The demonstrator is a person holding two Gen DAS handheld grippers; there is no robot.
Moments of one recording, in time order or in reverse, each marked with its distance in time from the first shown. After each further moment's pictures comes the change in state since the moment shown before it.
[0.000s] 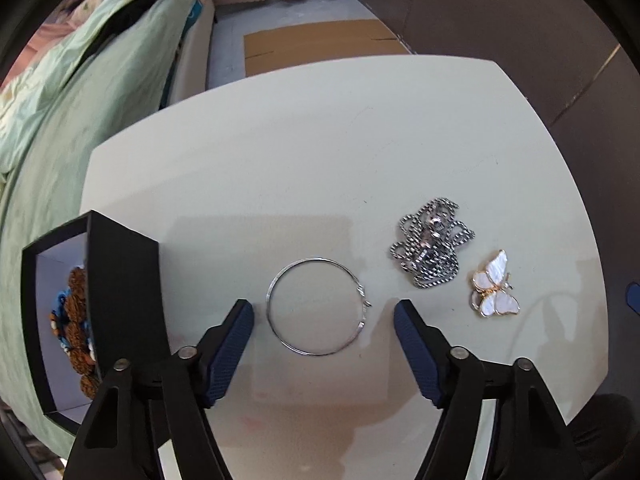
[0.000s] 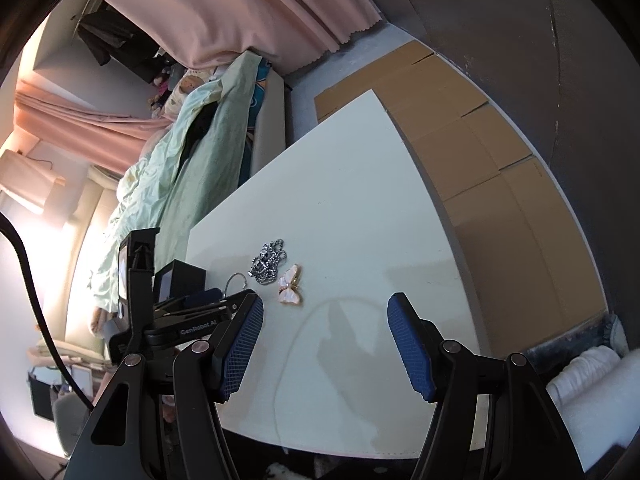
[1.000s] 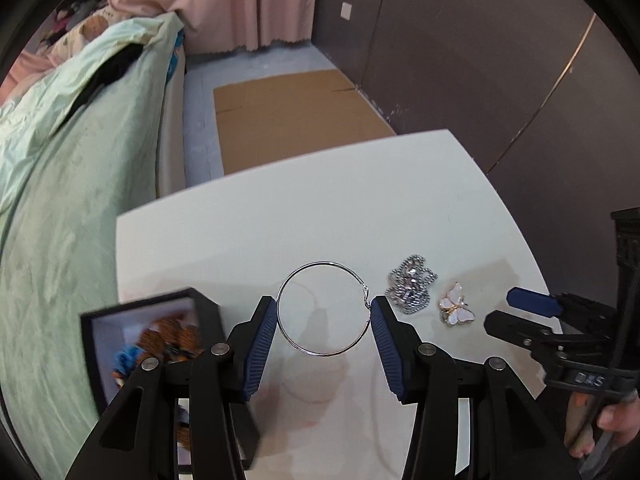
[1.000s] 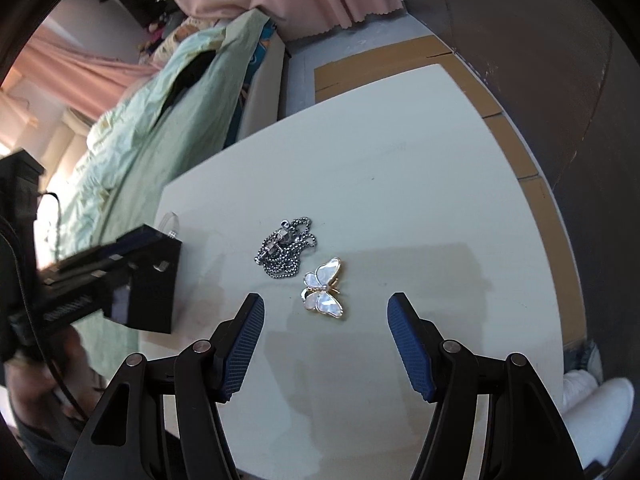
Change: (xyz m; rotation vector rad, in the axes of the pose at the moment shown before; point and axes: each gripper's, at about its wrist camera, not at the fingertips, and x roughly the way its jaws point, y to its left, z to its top) left arm -0.067 0.048 0.015 0.095 -0.181 -0.162; right arm 0.078 0.069 -0.003 -0.168 0.098 -0.194
